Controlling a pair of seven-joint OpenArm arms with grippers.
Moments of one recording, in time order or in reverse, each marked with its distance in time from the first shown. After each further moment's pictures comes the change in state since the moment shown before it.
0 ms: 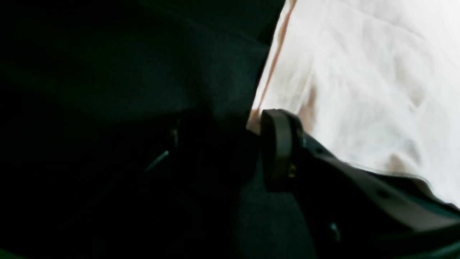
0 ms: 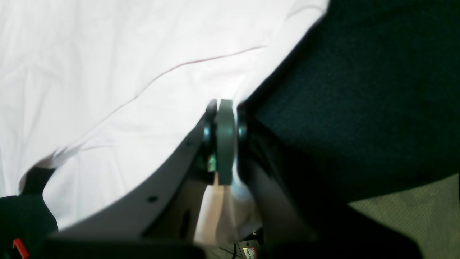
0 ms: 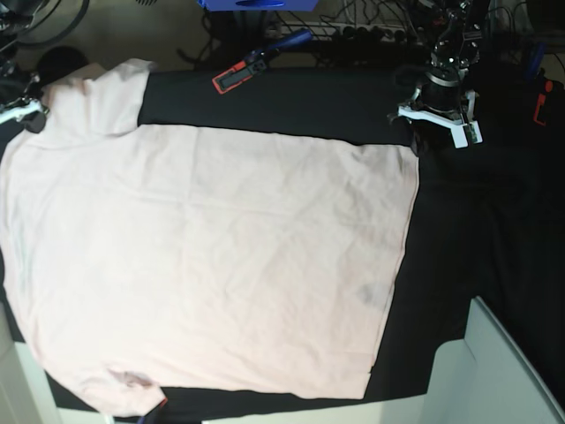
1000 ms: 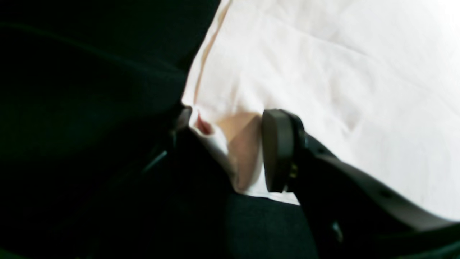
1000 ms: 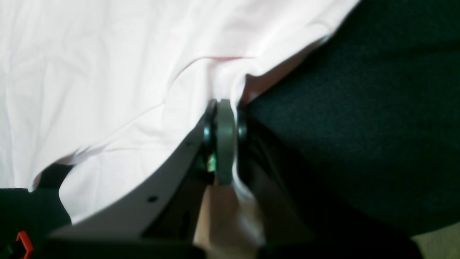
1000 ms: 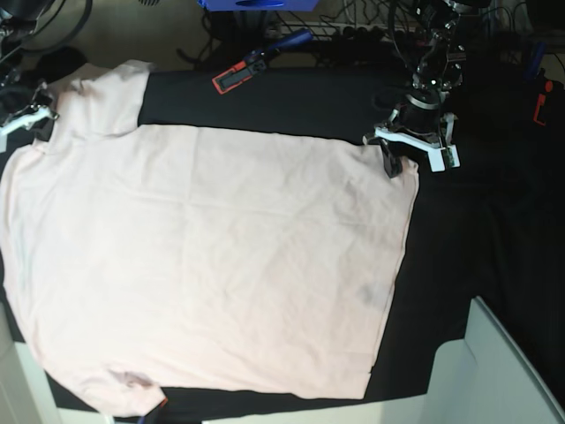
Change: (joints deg) left arm -6.0 2.1 4.2 -1.0 0.2 0.0 2.2; right arm 0.6 0.3 -4.4 0.0 0.6 0.3 0.2
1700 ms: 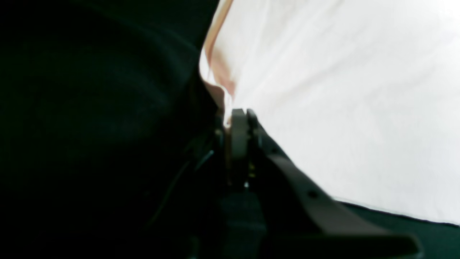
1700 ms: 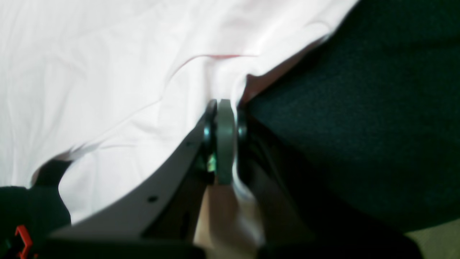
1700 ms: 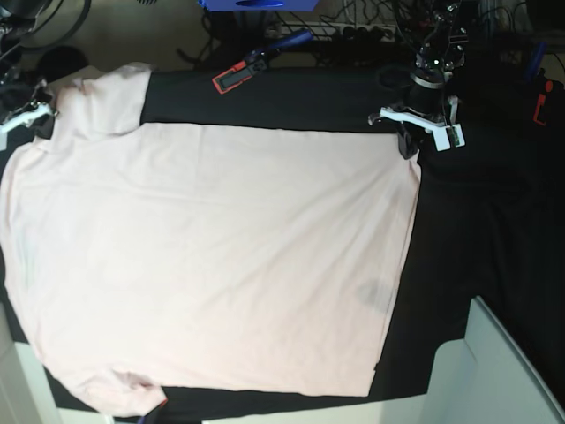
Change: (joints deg) left arm 4.3 -0.6 -0.7 -2.8 0.0 -1.4 -5.7; right arm -0.5 0.3 1.2 0.2 -0.2 0.7 -0.8
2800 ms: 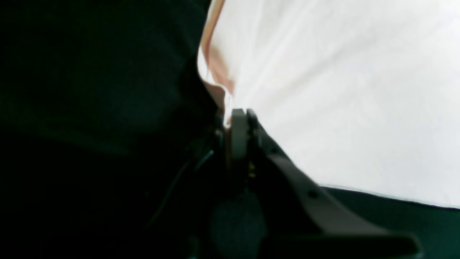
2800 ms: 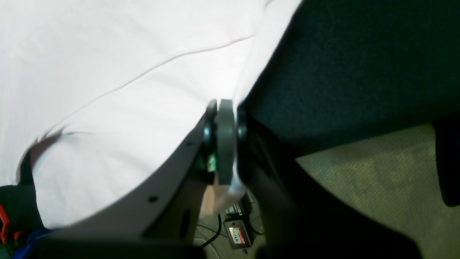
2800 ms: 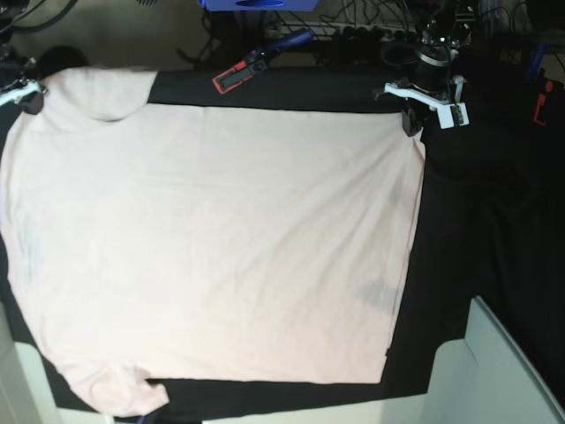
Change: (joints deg) left arm 6.5 -1.9 -0.1 4.6 0.0 0.2 0.8; right arm -4.7 -0.5 4.4 3.5 -0.6 -0.1 -1.3
